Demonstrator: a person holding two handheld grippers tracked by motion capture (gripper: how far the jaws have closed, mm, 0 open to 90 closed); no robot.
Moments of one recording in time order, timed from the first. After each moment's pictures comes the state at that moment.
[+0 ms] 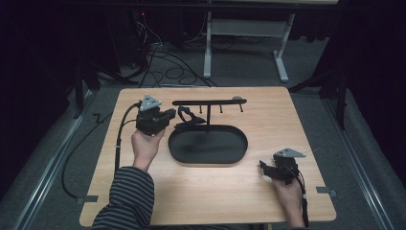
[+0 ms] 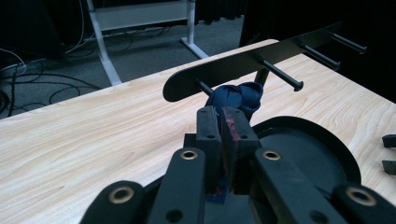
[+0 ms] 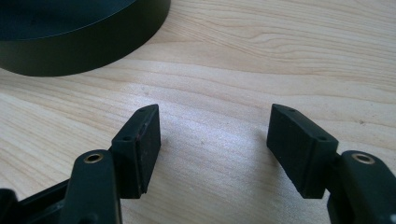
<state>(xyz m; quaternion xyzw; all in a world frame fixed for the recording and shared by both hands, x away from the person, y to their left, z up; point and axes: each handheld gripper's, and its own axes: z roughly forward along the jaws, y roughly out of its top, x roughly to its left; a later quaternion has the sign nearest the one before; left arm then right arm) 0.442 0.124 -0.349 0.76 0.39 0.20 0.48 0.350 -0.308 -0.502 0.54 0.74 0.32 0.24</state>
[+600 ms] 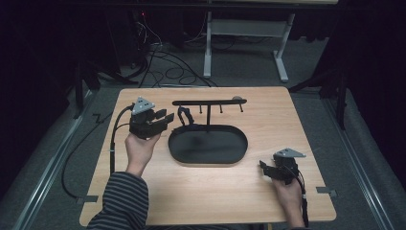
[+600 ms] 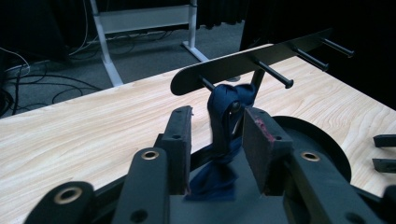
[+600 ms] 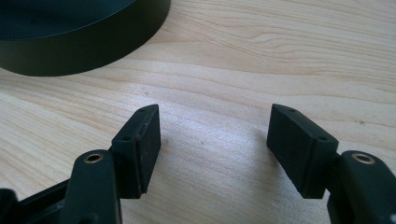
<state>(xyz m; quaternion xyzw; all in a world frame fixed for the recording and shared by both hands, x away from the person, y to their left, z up) 0.427 0.138 -0.342 0.75 0.40 0.20 0.49 0.350 -0.308 -0.502 0.54 0.74 0.32 0.24</state>
